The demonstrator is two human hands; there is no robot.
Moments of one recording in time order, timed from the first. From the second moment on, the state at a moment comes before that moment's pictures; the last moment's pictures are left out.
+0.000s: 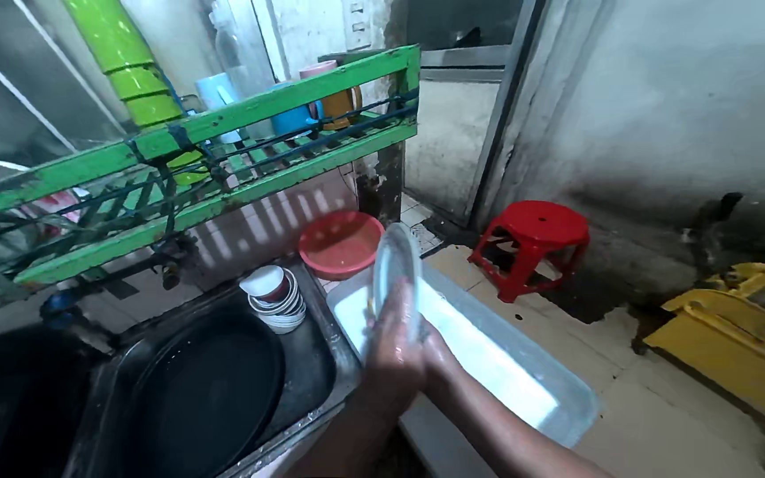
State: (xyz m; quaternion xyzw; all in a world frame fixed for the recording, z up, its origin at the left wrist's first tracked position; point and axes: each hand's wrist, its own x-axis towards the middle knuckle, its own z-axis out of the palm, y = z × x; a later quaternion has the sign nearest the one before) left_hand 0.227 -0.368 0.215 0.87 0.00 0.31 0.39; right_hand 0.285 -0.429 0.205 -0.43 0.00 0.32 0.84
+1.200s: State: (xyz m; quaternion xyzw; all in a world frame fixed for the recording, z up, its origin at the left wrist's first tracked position) left_hand 0.310 -0.388 0.161 0.80 0.17 -0.23 0.53; right_hand 0.346 -0.549 0.180 -0.84 -0.15 0.11 0.51
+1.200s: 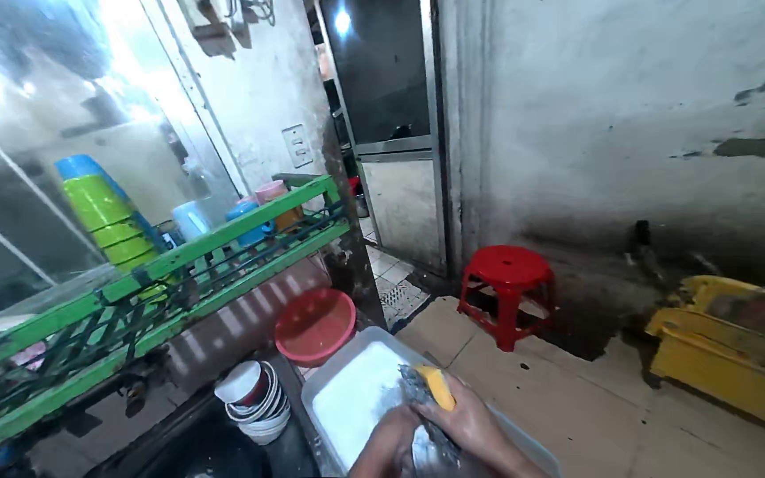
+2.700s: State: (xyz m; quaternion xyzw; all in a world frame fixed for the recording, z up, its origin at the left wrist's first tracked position) left_hand 0.234 -0.333 0.223 0.54 0.30 0.22 0.76; right_hand 0.342 -0.431 0.227 -0.58 0.04 0.12 0.80
